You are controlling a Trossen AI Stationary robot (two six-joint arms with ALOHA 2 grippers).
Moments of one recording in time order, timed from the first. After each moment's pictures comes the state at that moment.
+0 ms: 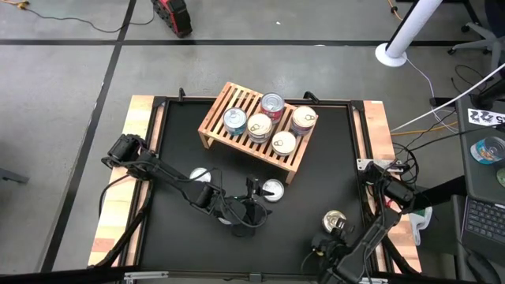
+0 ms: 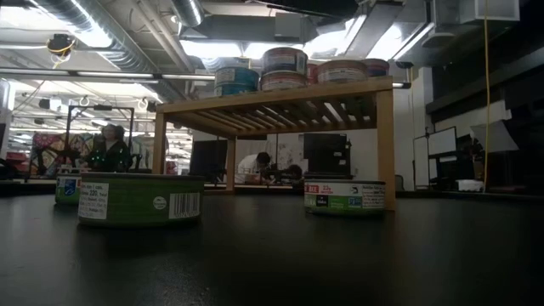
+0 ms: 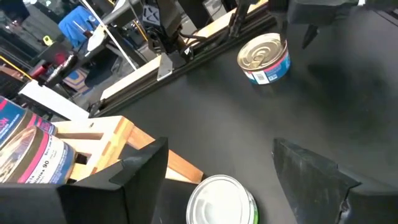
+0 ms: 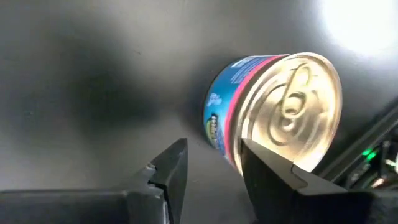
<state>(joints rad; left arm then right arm) -0.43 1.82 1.26 0.06 -0.60 0.29 0.99 2.10 1.55 -1.41 0.09 1.42</state>
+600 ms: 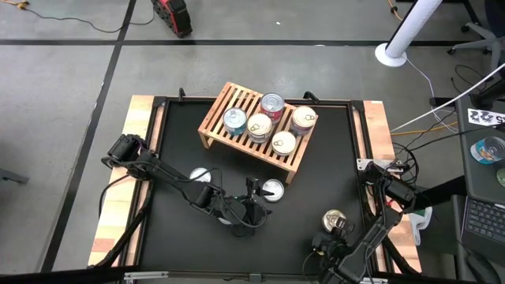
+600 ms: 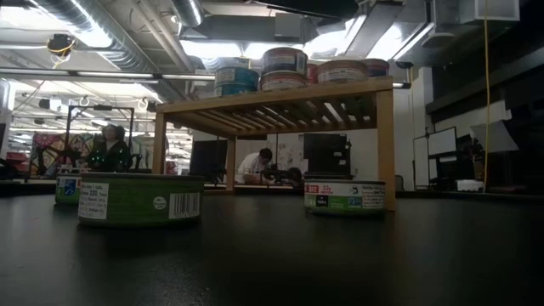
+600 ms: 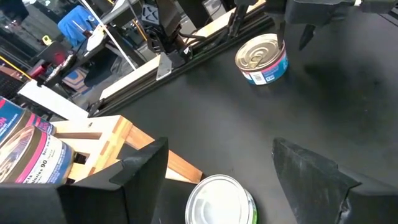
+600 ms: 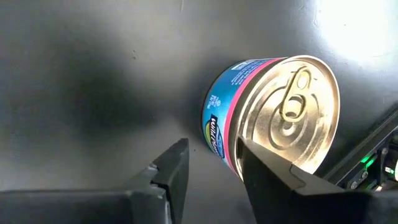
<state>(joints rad) -0.43 1.82 1.26 0.06 -0.60 0.29 0.99 2.09 1.52 -1.38 0.12 1.42</state>
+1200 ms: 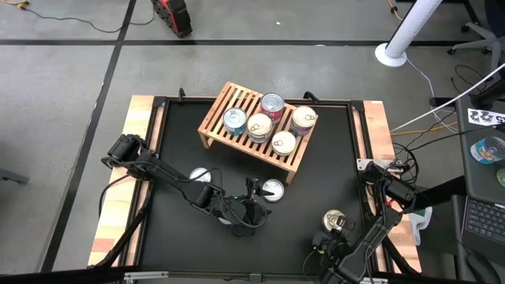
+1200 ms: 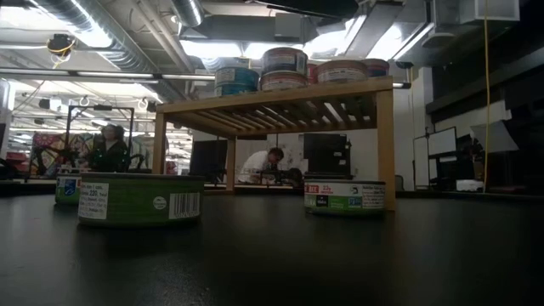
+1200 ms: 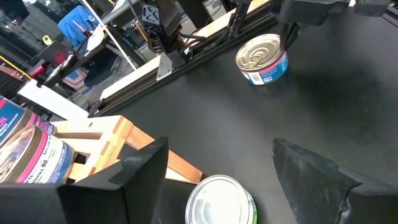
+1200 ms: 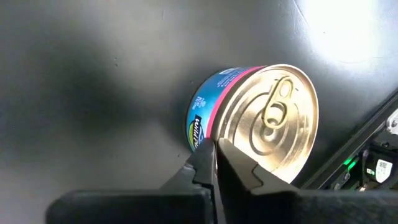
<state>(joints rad) -0.43 1.82 1.26 0.06 -0.60 0.28 0.99 2.09 1.52 -1.41 0.15 1.42</state>
